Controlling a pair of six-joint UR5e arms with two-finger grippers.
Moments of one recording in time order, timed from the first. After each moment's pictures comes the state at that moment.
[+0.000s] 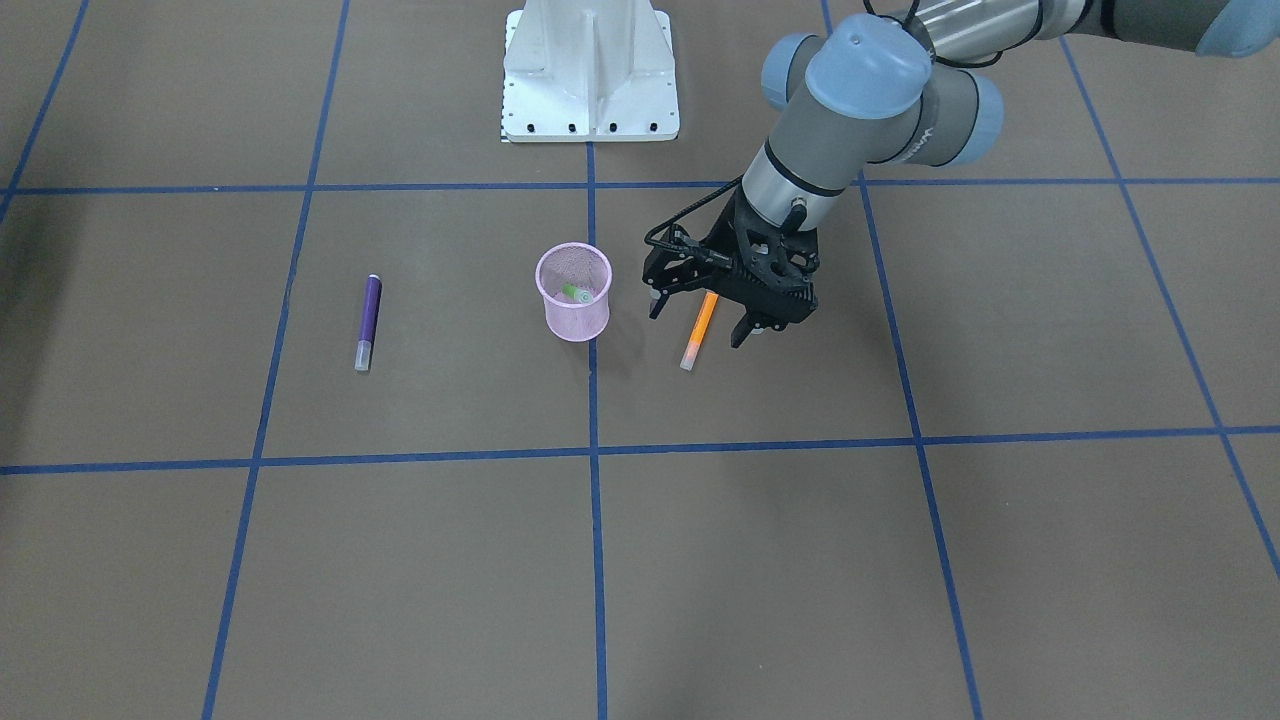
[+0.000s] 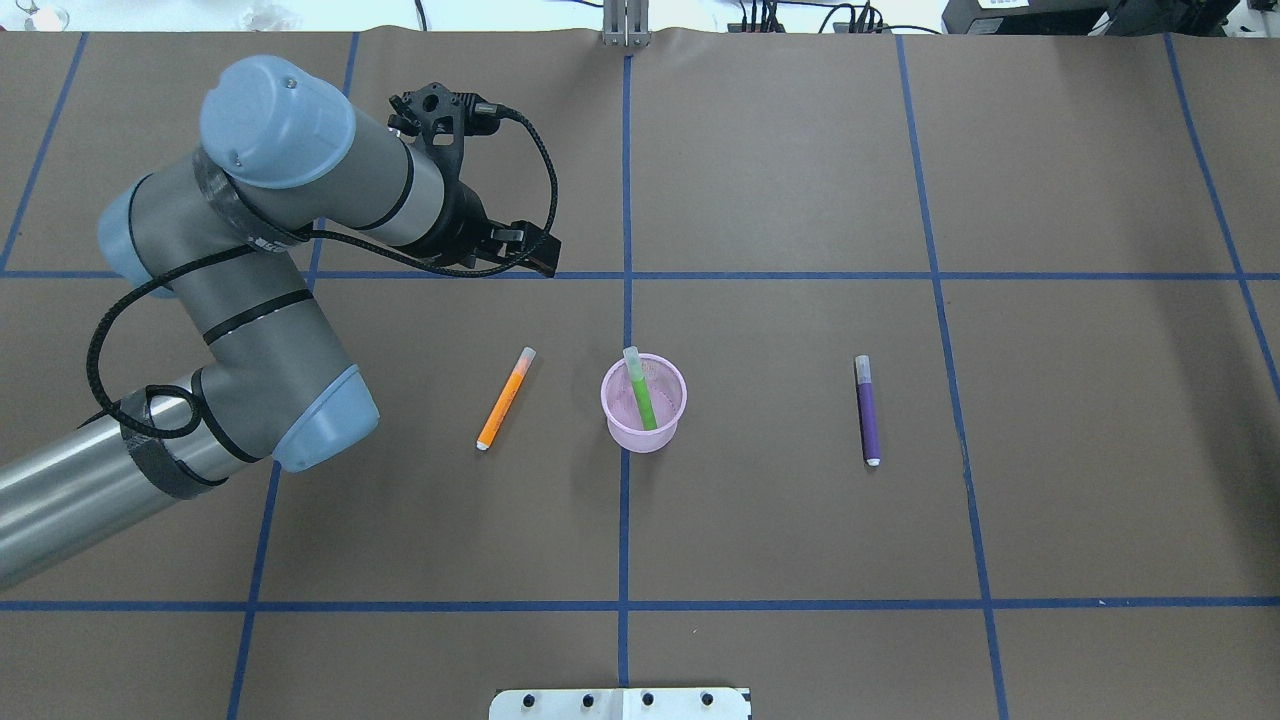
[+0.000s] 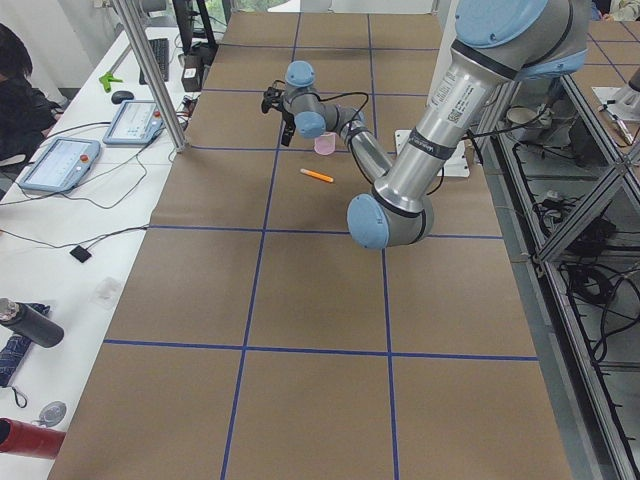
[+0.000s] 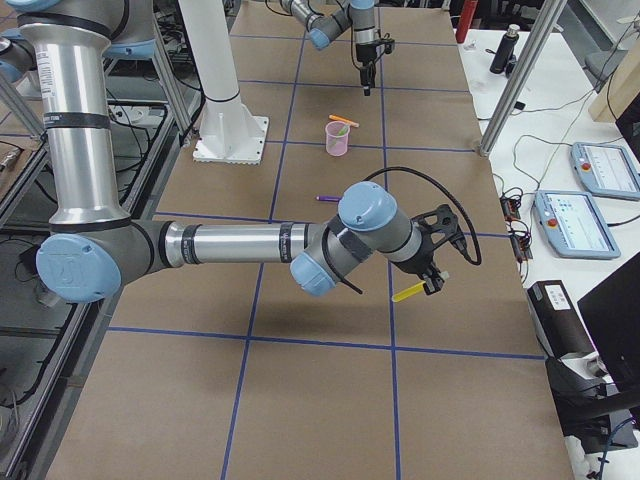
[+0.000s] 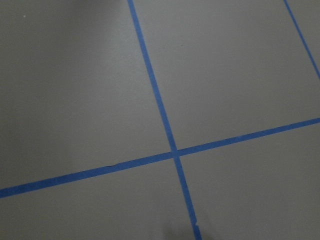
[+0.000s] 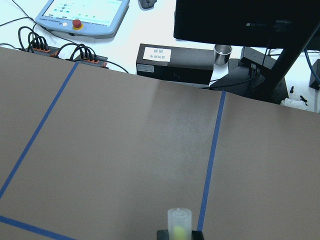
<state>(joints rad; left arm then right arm) -0.71 -2.19 -1.67 -1.93 -2.01 -0.99 1.64 -1.52 1.57 -0.78 2.29 0.29</state>
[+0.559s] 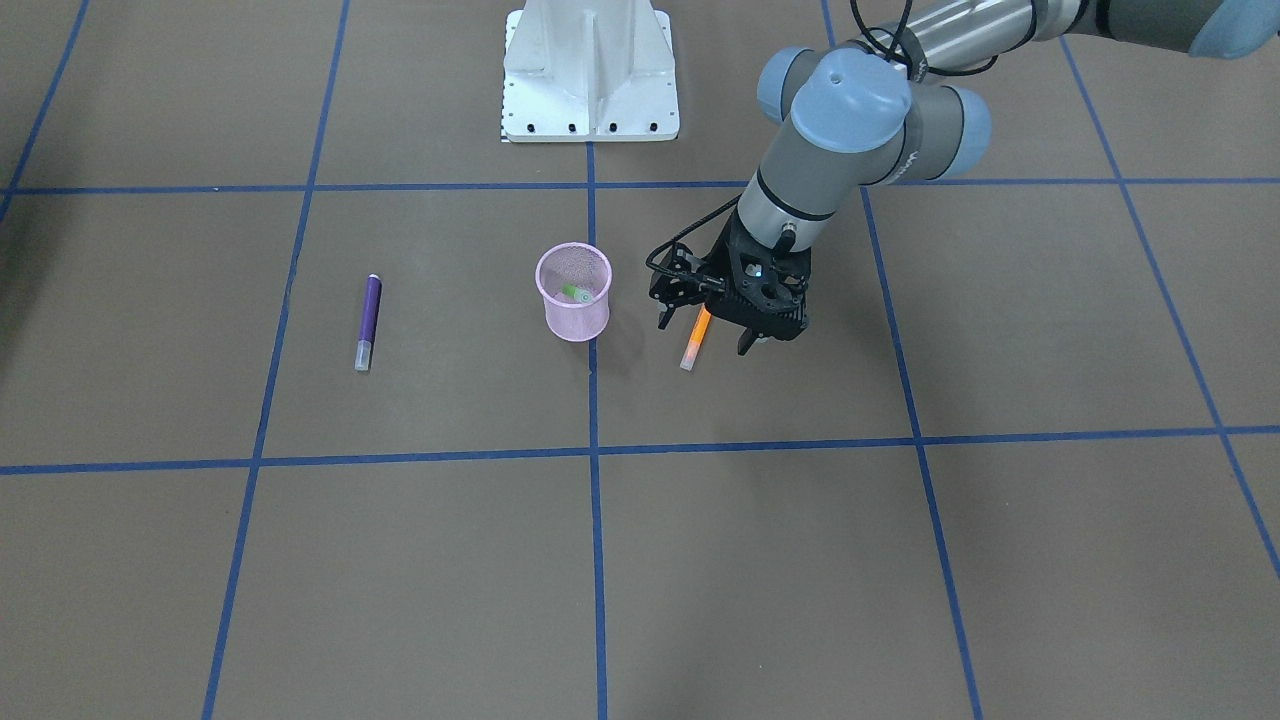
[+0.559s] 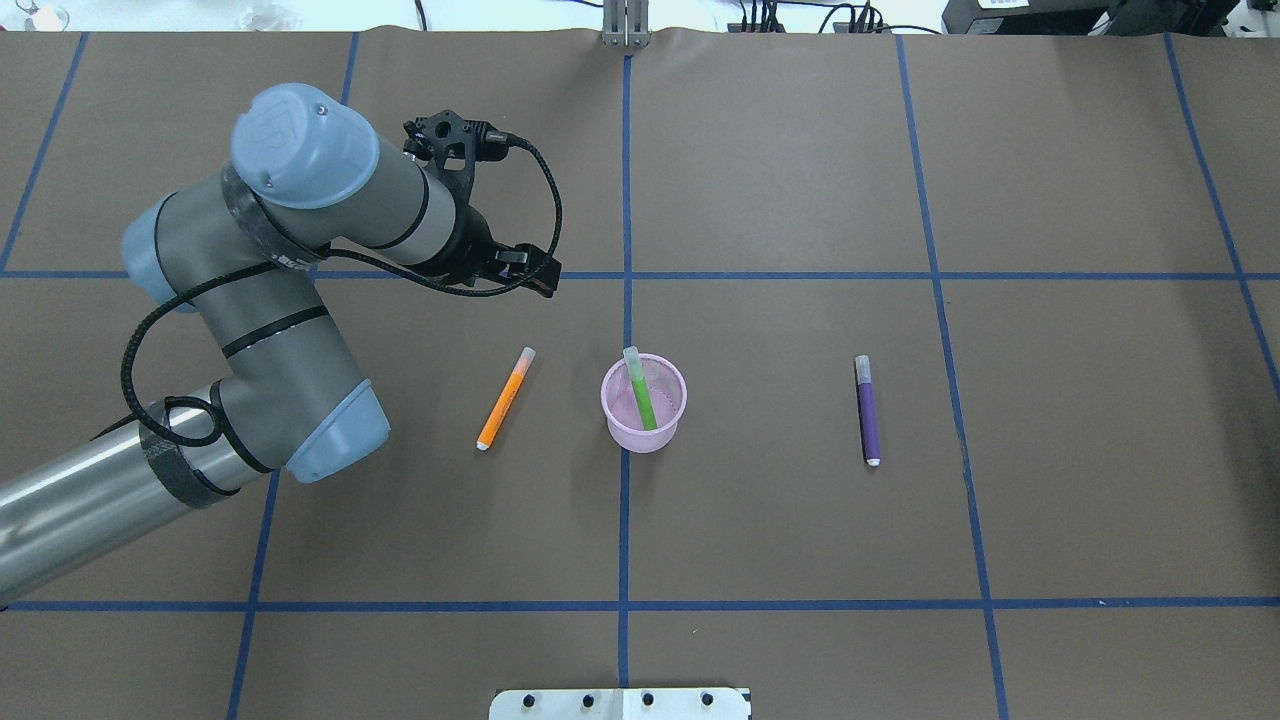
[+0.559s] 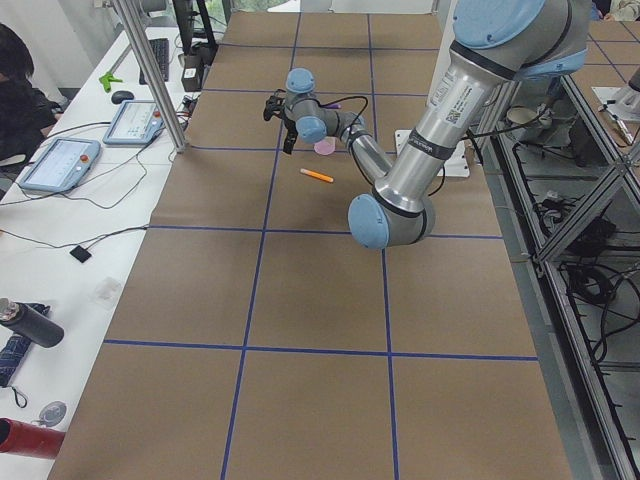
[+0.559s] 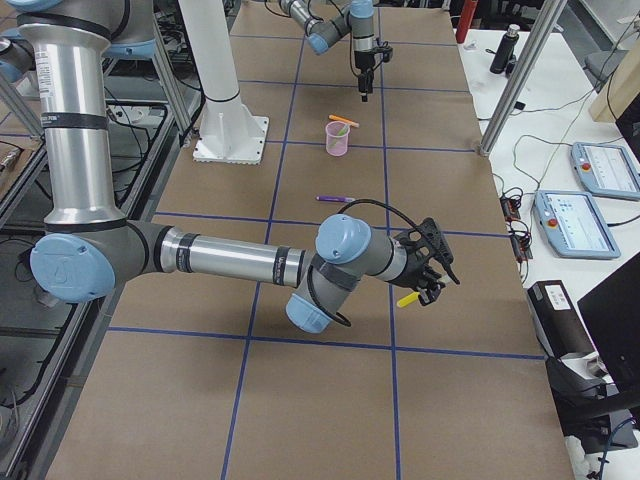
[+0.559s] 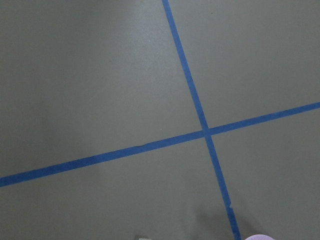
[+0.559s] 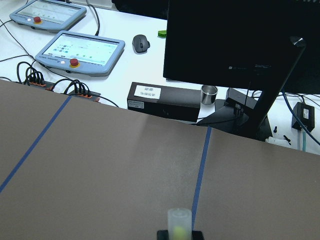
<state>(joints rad) -0.68 -2.19 -1.63 -1.92 -1.99 -0.97 1.62 -1.53 1.45 -0.41 2.28 0.48</state>
